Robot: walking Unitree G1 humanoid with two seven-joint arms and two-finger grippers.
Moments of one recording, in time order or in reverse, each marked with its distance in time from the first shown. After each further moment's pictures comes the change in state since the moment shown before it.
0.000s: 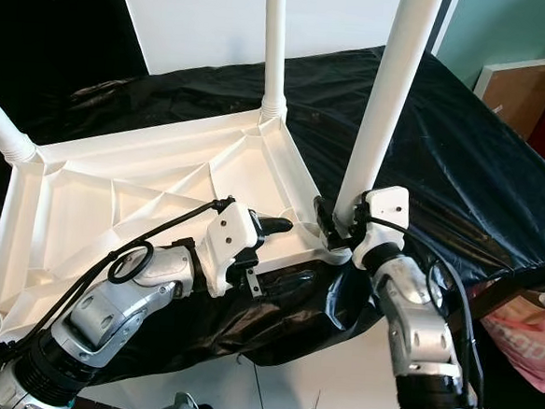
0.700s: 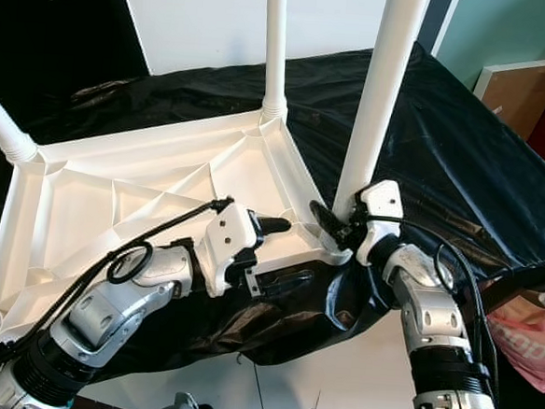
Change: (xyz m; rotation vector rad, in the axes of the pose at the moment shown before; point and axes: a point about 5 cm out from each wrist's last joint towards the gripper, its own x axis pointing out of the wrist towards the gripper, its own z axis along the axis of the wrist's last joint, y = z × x) left arm -0.001 0.001 -0.001 0.005 0.008 0.007; right arm 0.009 -0.010 -0.009 -0.042 0.021 0.215
